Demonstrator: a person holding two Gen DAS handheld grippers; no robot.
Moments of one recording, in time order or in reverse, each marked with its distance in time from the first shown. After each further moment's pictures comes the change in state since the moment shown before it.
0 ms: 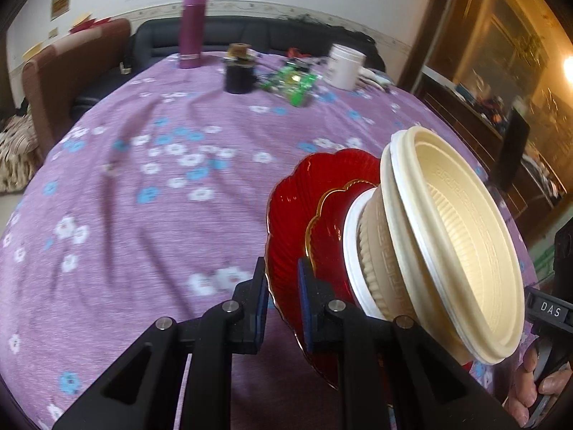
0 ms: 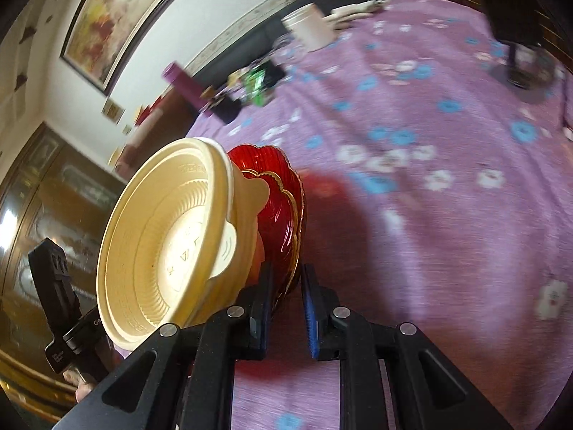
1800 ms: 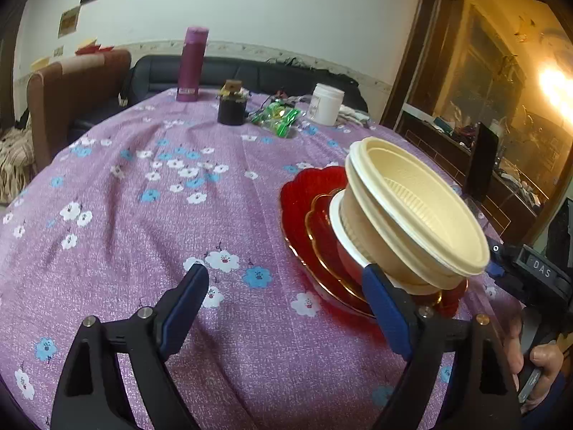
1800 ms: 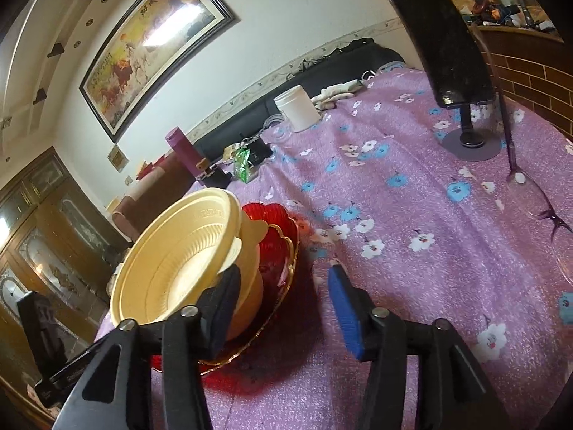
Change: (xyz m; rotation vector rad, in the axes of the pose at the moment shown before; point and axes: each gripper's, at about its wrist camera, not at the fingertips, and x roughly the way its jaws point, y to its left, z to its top) left arm -0.030 0.003 -0.044 0.002 -0.223 -0.057; right arm -0.041 -0.026 -0.014 -0.077 -0.325 -0.038
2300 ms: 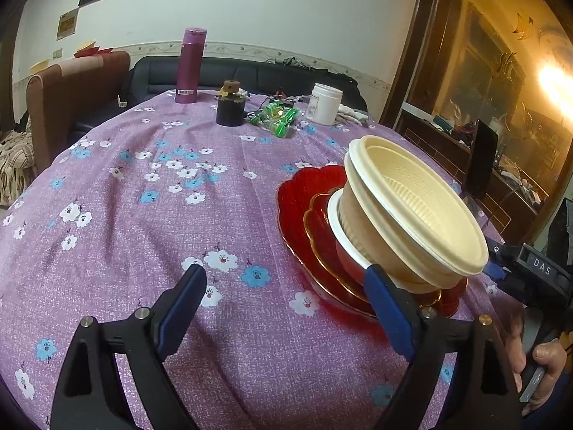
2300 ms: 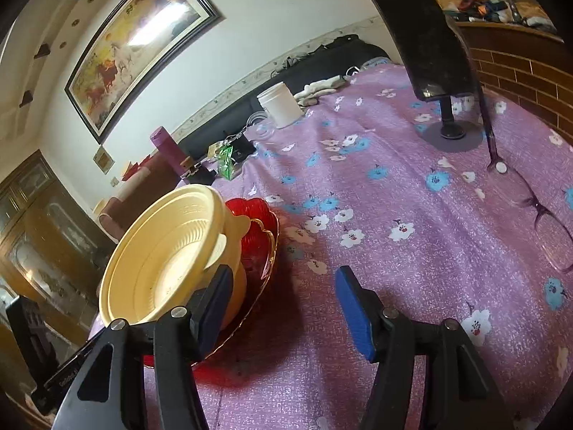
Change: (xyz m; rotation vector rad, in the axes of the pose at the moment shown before) left arm 0.000 0.000 -0.001 0.000 0.007 0.000; right arm -0.003 -0.006 -0.002 0.033 0.015 -0.043
